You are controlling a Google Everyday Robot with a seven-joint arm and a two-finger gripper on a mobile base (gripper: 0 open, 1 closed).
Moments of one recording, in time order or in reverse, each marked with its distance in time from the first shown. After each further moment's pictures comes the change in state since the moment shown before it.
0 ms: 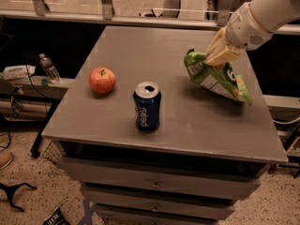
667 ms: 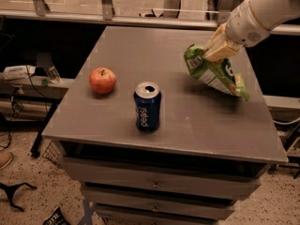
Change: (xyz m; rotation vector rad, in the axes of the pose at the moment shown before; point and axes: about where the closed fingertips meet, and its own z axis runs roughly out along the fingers) arm 0.004 -0.018 0.001 0.034 -0.030 0.053
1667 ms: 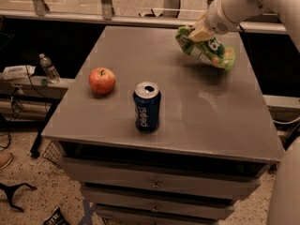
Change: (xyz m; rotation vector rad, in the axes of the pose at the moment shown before) arm -0.006 -0.114 0.056 0.246 0.004 0.103
